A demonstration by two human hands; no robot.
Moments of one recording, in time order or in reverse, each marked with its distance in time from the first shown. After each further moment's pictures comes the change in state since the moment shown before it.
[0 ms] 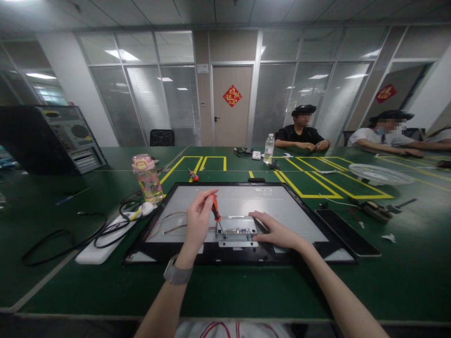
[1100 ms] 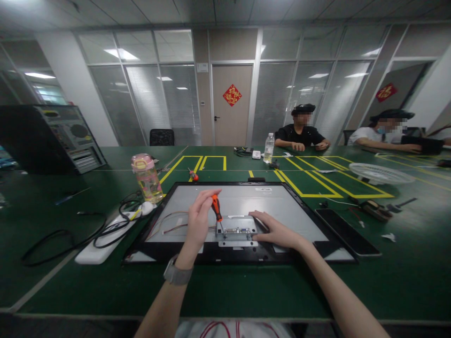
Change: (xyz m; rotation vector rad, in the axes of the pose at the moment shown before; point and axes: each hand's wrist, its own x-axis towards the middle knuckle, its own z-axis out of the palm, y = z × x) left_hand -0.002 0.002 0.000 -0.035 -0.046 0.025; right_hand 0.002 0.004 0.001 0.003 0.013 -0.034
